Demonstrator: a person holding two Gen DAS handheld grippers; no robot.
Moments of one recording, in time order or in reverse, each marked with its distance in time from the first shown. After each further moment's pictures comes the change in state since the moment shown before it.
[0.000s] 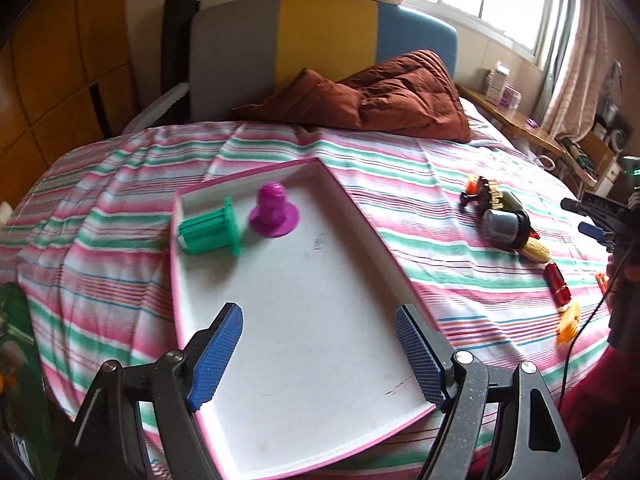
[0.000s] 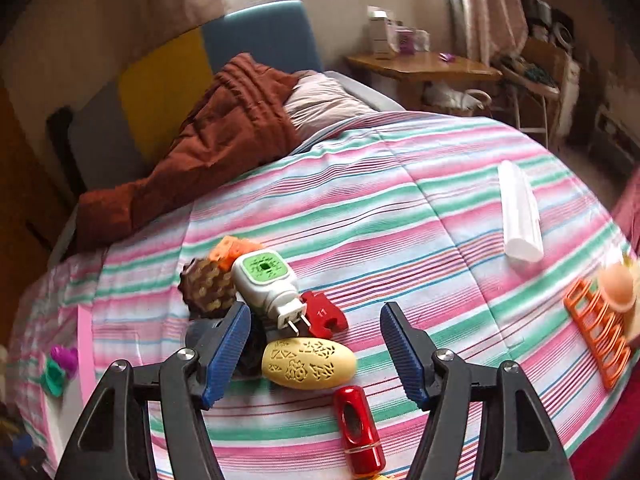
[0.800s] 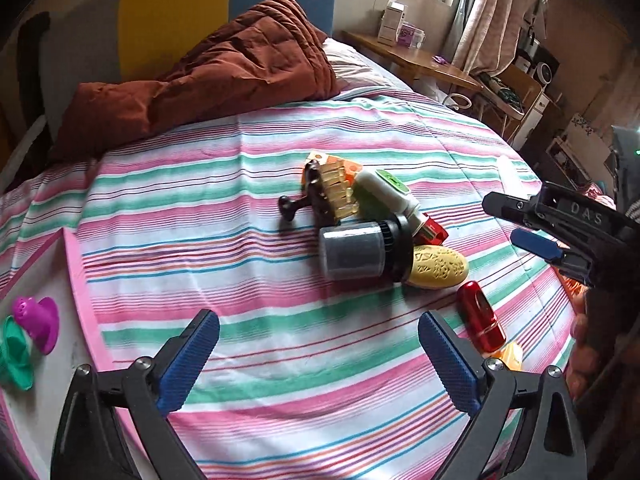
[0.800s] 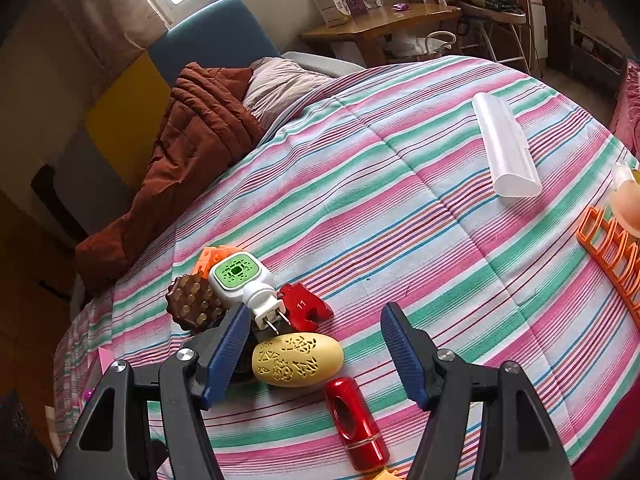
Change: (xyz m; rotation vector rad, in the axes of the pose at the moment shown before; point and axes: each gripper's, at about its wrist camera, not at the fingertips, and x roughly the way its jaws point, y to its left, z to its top) left arm 0.107 -0.188 0.072 0.221 0.157 -0.285; right arm 0.014 -0.035 -0.001 0.194 0.093 0.058
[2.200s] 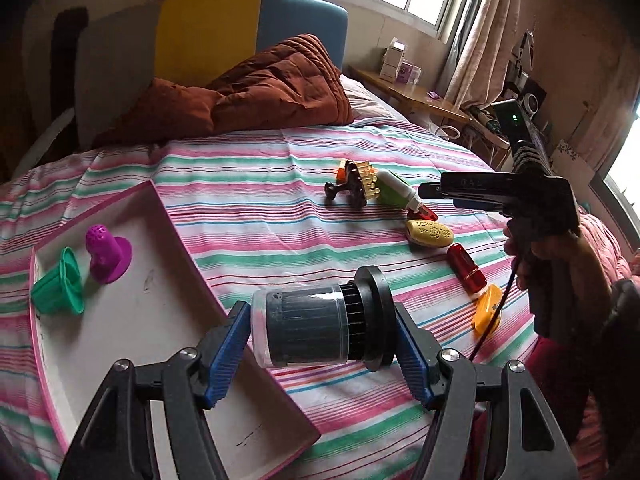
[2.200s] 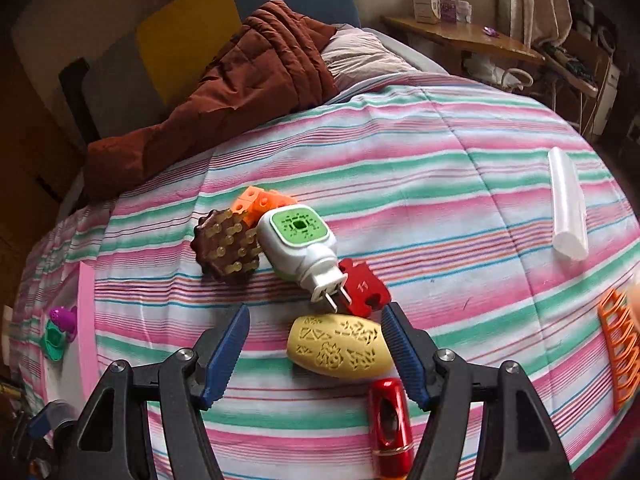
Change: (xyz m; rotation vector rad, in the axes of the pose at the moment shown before) left arm -0.096 0.065 -0.084 -0.041 -0.142 -0.030; right arm 0.028 0.069 -0.014 -0.365 0.090 -0.056
